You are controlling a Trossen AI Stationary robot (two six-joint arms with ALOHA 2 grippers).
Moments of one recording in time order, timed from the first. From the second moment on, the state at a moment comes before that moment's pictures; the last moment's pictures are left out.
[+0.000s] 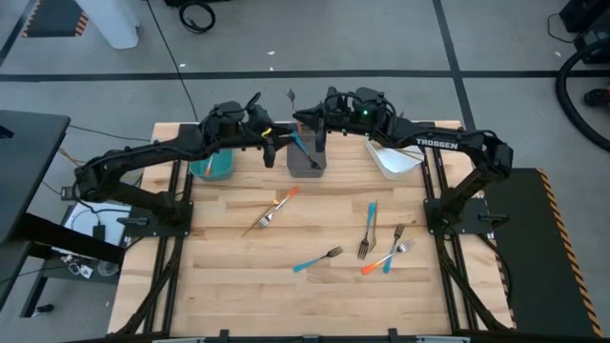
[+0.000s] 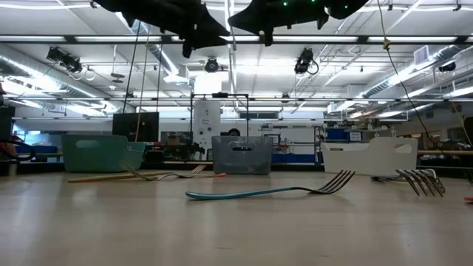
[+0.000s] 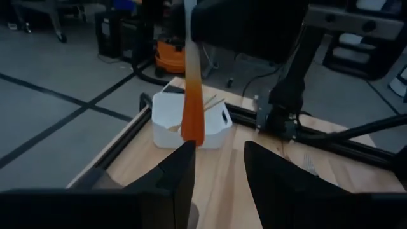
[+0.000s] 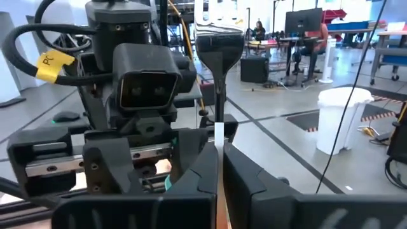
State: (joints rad) left arm 0.45 1.31 1.02 0.08 0.20 -0.13; right arm -0.39 1.55 1.28 0.29 -0.18 0.06
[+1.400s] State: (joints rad) left arm 0.41 1.37 1.02 0.31 0.07 -0.12; right arm -0.35 1.55 1.28 0.33 -0.15 0.06
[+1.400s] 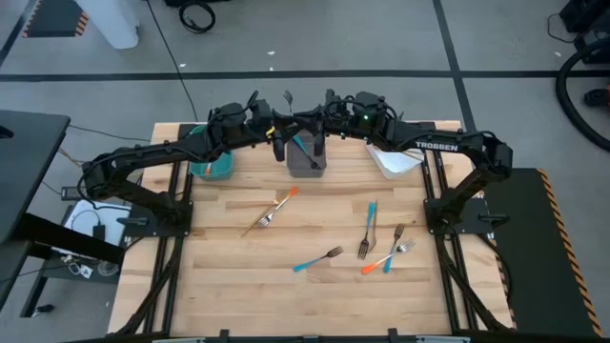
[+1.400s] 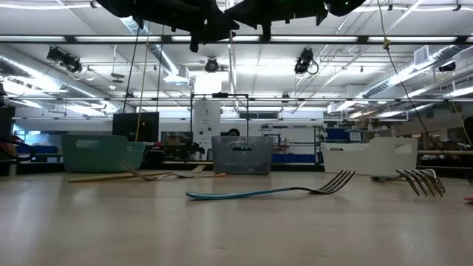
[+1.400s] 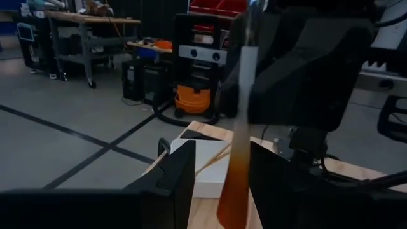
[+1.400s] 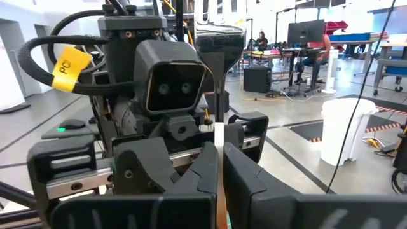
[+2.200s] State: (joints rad) left arm 0.41 1.37 1.02 0.30 0.05 -0.15; right arm -0.34 1.55 1.28 0.32 -0.10 0.06
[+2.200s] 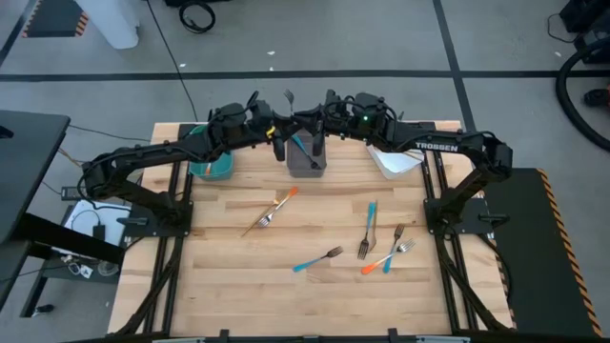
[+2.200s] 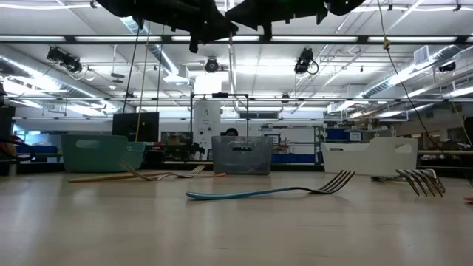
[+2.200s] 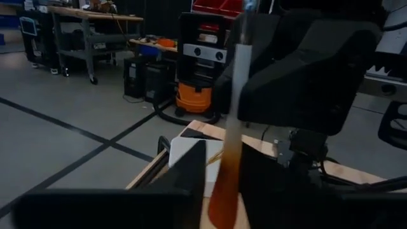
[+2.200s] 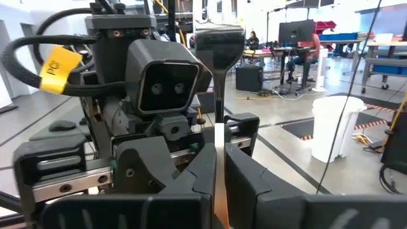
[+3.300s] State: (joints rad) left arm 0.60 1.18 1.02 -0.24 0.05 -0.10; right arm -0.36 1.54 1.28 0.15 -0.05 0.08
